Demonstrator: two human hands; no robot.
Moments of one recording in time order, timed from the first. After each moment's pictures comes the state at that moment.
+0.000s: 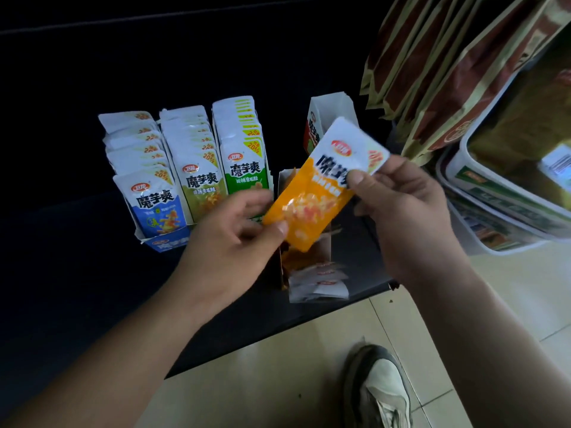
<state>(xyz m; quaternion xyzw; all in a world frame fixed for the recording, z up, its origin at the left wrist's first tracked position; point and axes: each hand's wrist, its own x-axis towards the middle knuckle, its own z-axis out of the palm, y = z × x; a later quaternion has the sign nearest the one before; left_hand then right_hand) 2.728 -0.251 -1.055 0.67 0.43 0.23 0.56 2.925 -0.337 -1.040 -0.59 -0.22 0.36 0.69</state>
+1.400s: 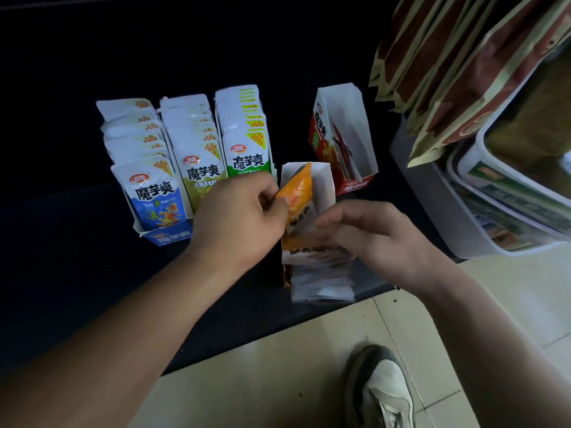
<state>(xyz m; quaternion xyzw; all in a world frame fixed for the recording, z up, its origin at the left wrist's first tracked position) 2.755 -0.221 -1.078 0.82 0.42 0.25 0.31 2.932 -0.348 -1.066 -0.69 -0.47 0.42 0.36</state>
